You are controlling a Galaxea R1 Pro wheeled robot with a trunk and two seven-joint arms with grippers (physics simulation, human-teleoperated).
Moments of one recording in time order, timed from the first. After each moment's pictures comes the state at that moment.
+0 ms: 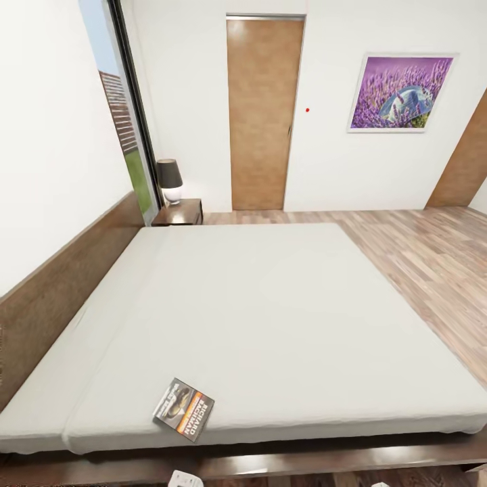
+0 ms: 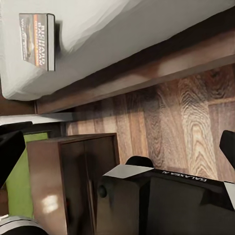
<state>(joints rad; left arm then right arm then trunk) -0.39 -0.01 -0.01 -0.21 -0.08 0.06 -0.53 -0.43 -0.27 -0.19 0.07 -0.18 -0.01 1.07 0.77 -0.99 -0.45</state>
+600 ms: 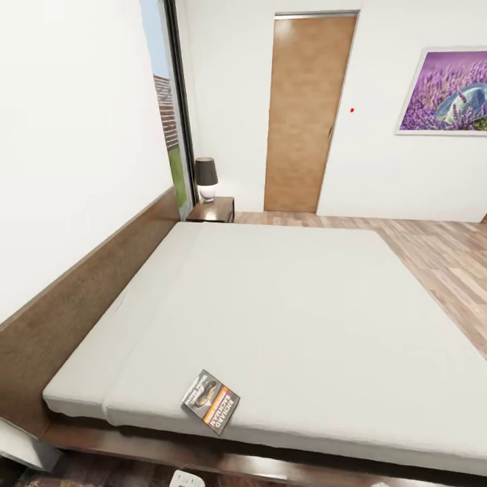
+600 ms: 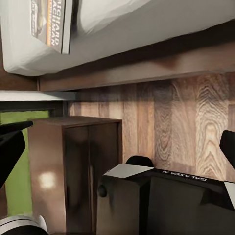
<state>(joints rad) -0.39 -0.02 -0.01 -0.20 -0.08 0.06 -0.53 -0.43 -0.27 -0.19 0.07 -0.18 -0.01 1.07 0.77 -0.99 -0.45</state>
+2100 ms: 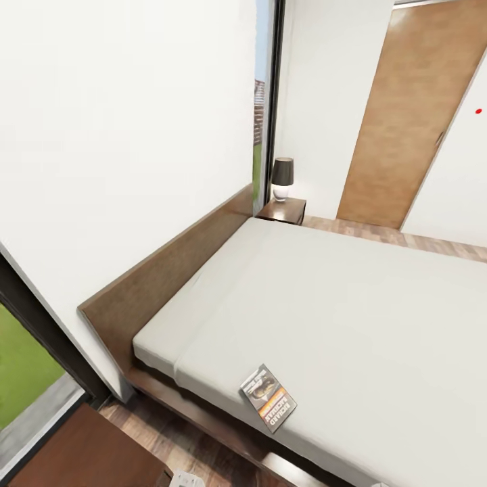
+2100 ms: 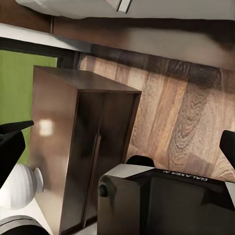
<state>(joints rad) -0.39 -0.02 -0.01 -0.20 -0.09 0.06 -0.53 -0.43 -0.27 -0.19 0.07 -0.18 -0.01 1.07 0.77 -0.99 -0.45</state>
